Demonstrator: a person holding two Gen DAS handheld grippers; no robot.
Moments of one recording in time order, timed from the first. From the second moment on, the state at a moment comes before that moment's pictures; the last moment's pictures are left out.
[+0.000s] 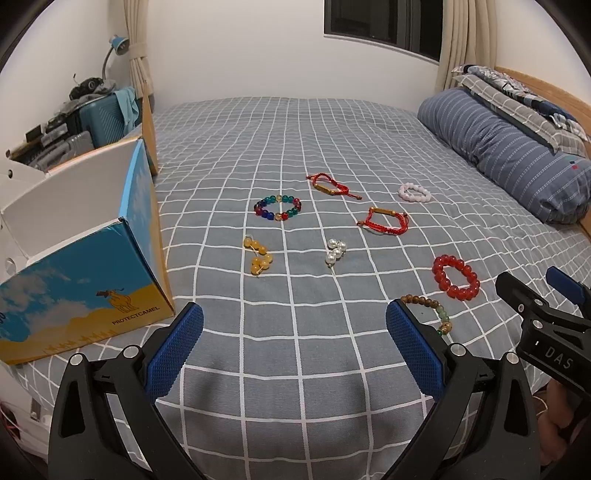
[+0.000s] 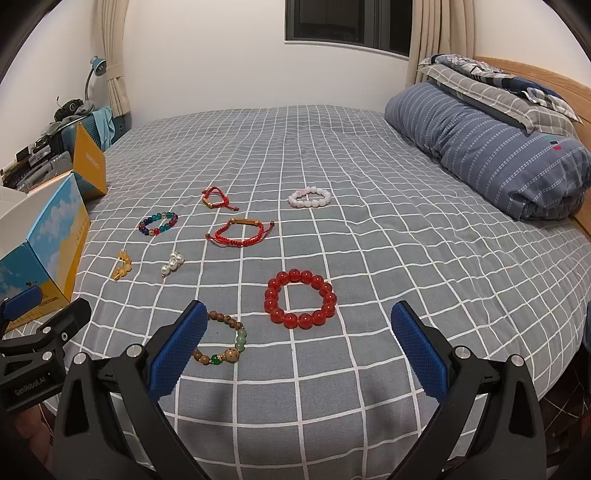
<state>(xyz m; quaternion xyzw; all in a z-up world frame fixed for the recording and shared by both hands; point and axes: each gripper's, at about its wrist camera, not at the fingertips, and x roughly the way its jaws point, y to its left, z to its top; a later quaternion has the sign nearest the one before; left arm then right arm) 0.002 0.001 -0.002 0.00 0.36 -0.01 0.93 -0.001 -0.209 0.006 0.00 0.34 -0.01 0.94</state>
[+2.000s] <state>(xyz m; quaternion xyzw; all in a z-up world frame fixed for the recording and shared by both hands) 0.099 0.007 0.086 -0.02 0.38 -0.01 0.93 0.089 -0.198 0.080 0.01 0.35 0.00 0.94</state>
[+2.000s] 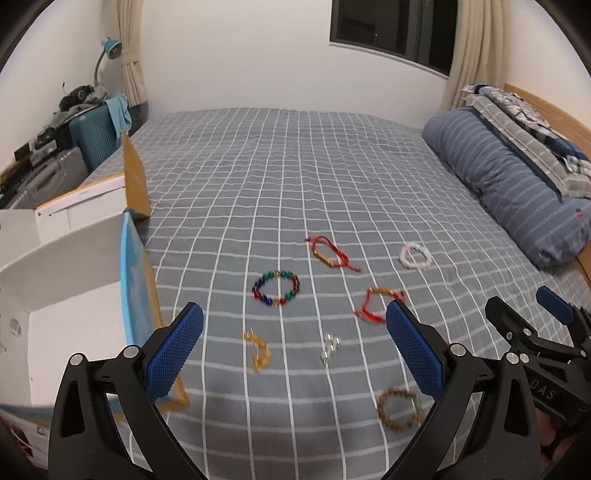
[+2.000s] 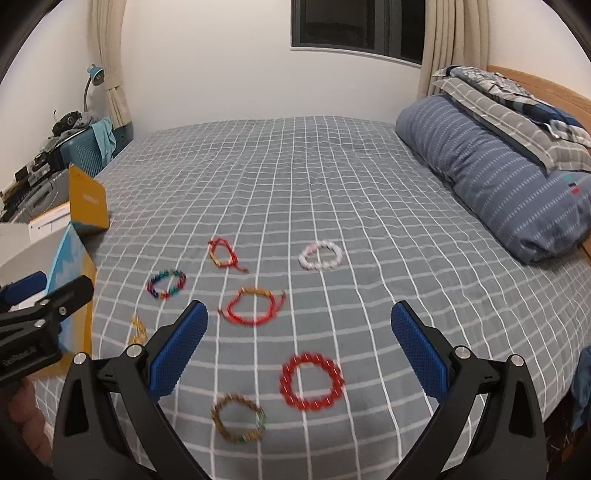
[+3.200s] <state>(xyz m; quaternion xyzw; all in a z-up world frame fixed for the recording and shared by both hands) 0.263 0.050 -0.059 -0.01 0.52 0.01 0.86 0.241 -0.160 -0.045 0.00 0.52 0.06 0.85</state>
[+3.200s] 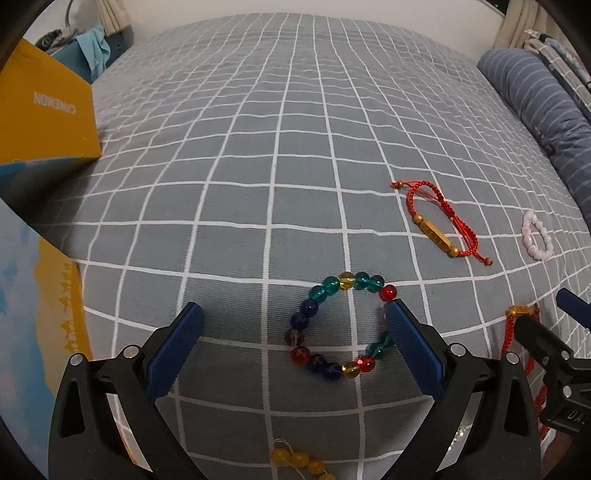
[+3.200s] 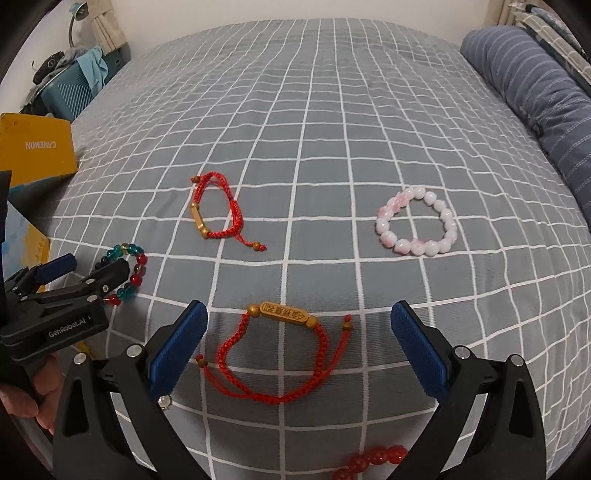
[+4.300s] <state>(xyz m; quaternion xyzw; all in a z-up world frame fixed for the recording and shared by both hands) 0.257 0.026 -0.062 0.01 0.51 -0.01 0.86 0.240 -0.156 -0.053 0.00 0.54 0.06 0.84</state>
